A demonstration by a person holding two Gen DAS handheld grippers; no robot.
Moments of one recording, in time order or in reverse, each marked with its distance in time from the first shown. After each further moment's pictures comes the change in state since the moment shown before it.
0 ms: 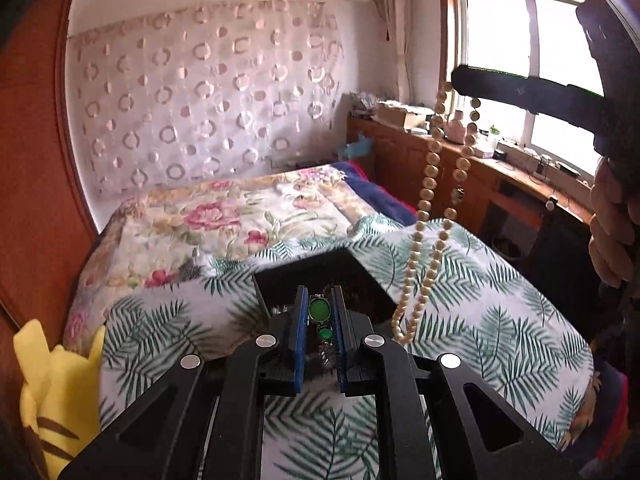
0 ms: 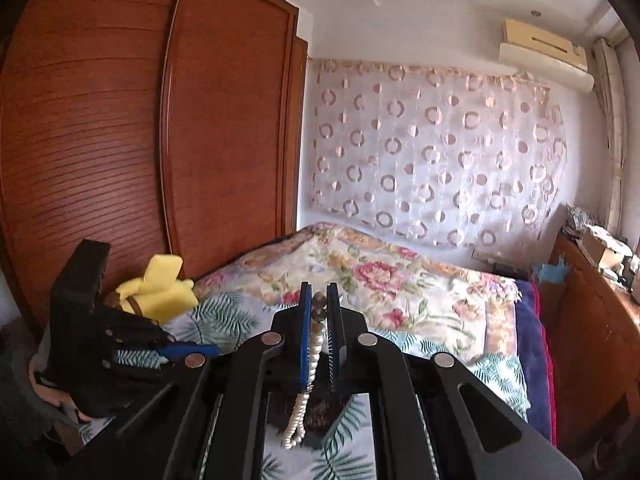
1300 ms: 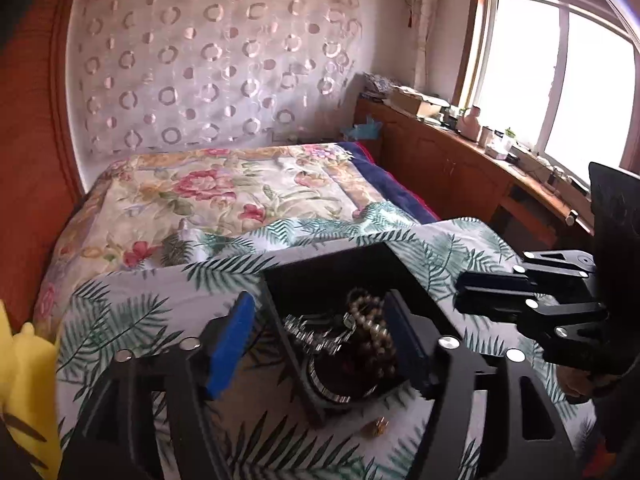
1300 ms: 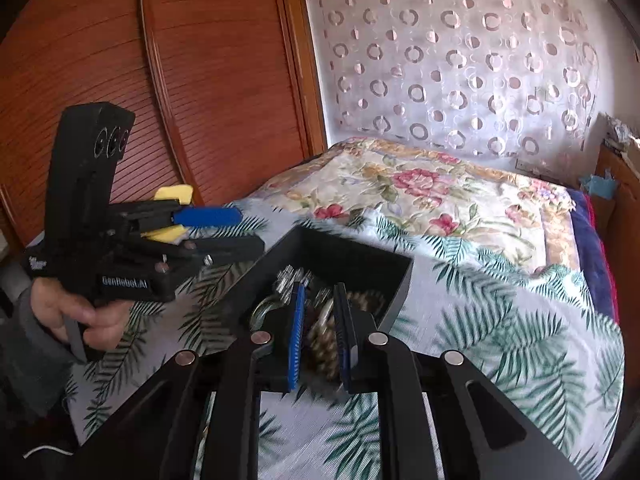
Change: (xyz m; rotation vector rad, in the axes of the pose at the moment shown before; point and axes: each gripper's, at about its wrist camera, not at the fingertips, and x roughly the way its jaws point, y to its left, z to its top) left arm 0.084 0.040 -0.006 -0.103 0.083 -0.025; right arm 0.099 -0.017 -0.125 0.149 0.273 0.170
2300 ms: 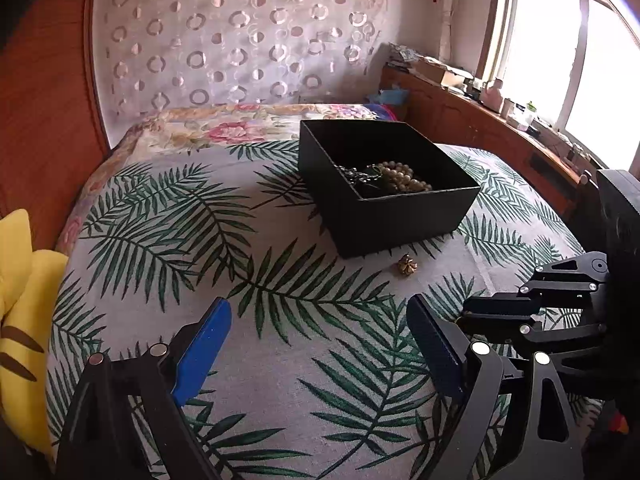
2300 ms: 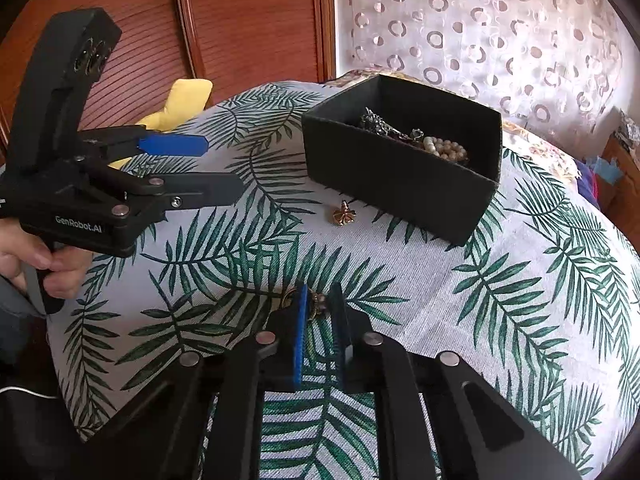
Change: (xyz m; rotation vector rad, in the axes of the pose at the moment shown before) left arm -0.034 0.009 -0.108 -0.047 0.111 0.067; right arm 0.032 0.079 -0.093 -0.083 0.242 -0.041
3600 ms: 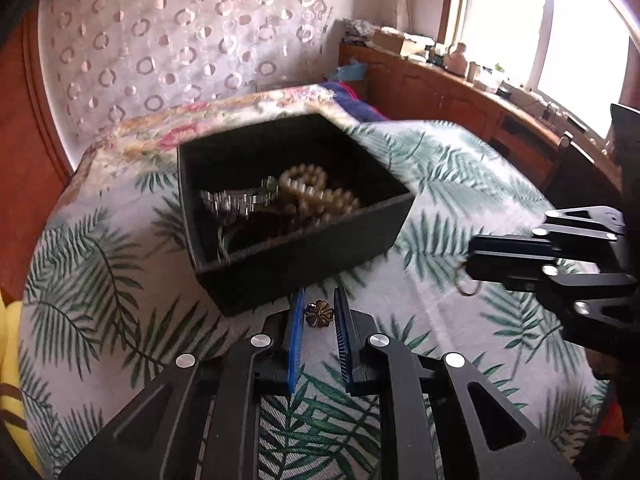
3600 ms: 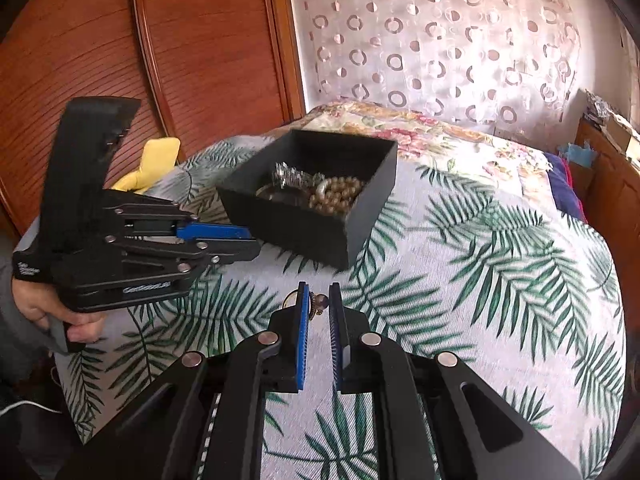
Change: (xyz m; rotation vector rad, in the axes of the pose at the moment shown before) left arm 0.037 -0.074 0.039 0.138 0.057 -0.067; right arm -0.054 -0.071 0.003 0.112 -0.157 -0.041
